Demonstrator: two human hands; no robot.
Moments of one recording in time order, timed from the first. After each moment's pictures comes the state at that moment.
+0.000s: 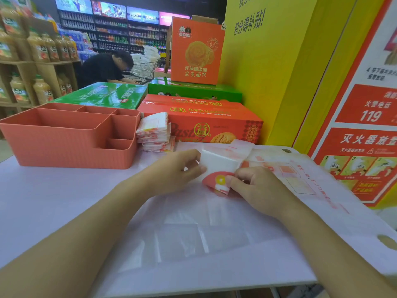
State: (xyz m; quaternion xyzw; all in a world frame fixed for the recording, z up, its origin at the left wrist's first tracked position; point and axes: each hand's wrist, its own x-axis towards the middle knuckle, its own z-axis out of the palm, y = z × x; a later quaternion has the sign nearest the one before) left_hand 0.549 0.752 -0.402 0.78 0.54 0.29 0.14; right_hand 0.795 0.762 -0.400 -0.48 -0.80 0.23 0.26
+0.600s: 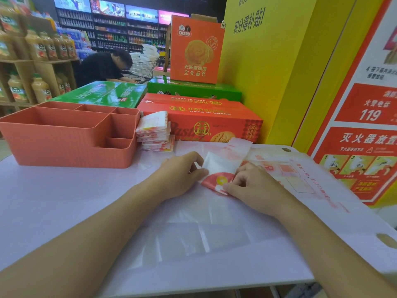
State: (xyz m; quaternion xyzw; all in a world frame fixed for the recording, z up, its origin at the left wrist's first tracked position) left_hand 0.563 0.762 -0.416 0.74 0.60 0.27 0.13; right_hand 0.791 0.767 -0.405 -0.53 -0.80 0.18 0.21
